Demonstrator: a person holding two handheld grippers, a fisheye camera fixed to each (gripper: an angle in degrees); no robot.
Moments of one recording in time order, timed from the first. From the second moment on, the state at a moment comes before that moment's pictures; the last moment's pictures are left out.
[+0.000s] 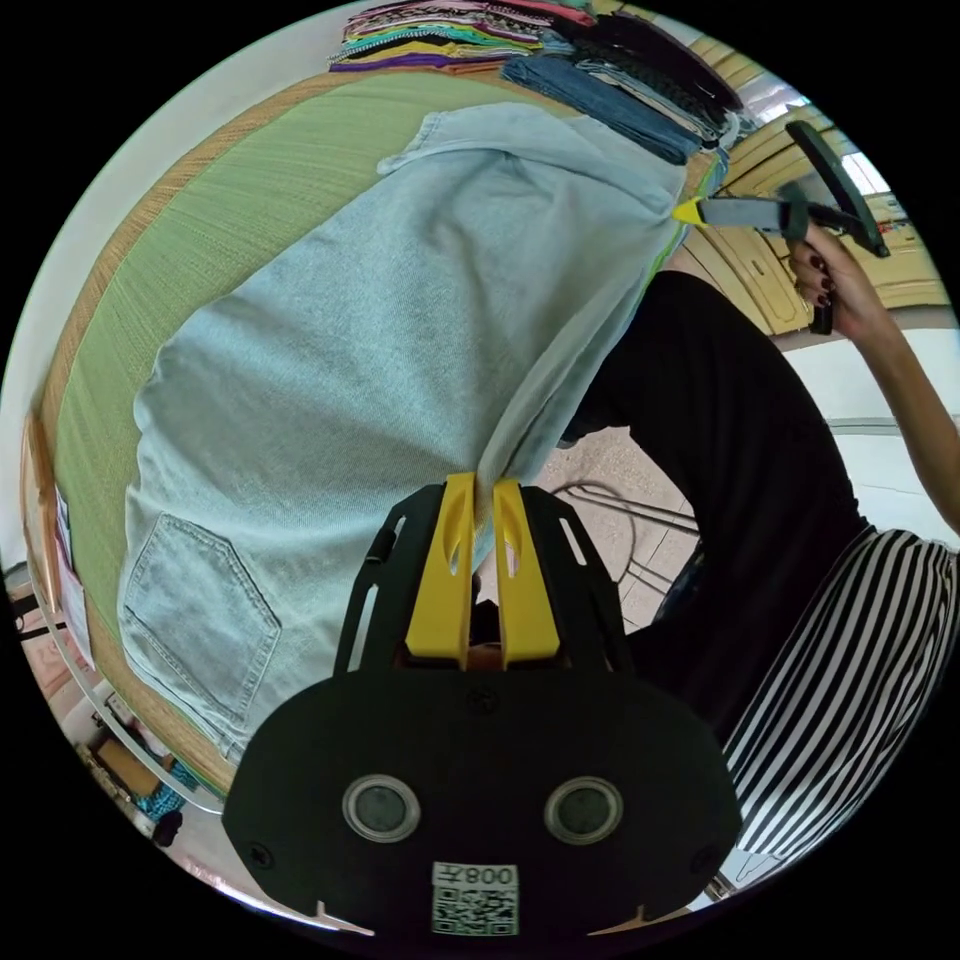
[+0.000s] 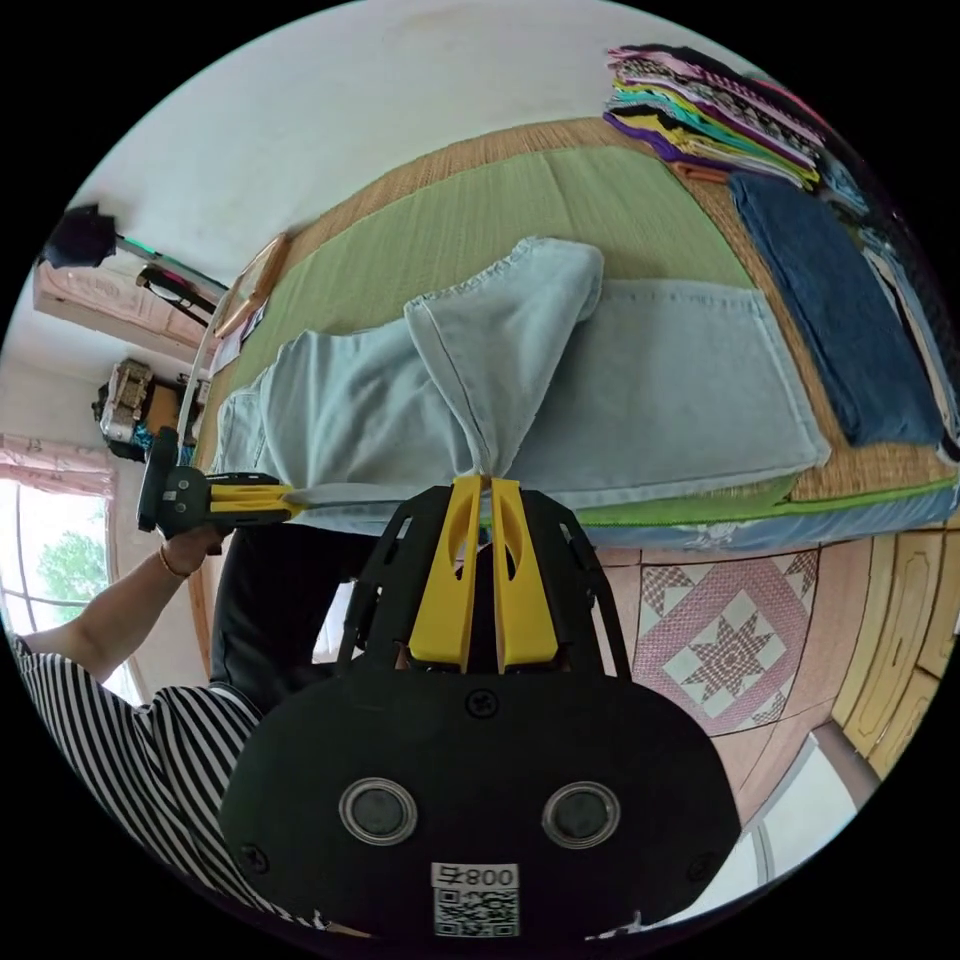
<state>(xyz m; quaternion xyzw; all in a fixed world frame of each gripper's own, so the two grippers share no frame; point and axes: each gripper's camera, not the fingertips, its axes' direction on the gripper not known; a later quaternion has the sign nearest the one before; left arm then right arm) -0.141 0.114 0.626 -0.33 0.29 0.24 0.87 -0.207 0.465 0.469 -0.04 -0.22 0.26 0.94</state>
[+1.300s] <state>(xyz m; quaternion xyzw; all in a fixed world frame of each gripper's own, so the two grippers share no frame) -0.059 -0.017 0.853 -0.25 0.57 -0.12 0.77 -0.153 0.642 0.515 0.03 -0.36 0.29 0.89</state>
